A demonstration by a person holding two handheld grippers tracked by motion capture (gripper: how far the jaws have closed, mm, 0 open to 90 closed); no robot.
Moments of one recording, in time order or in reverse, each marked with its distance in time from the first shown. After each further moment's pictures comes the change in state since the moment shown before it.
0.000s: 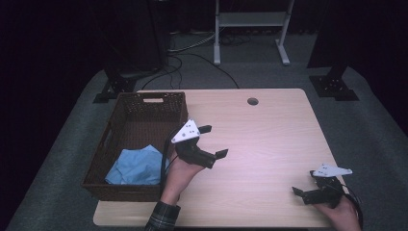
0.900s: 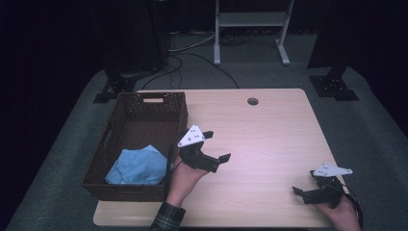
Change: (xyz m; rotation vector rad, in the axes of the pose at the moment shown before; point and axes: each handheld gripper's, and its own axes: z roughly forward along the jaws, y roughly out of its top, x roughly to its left) left arm -0.007 -0.014 0.009 0.033 0.027 -0.045; right arm -0.001 0.000 0.000 0.000 -0.005 0.004
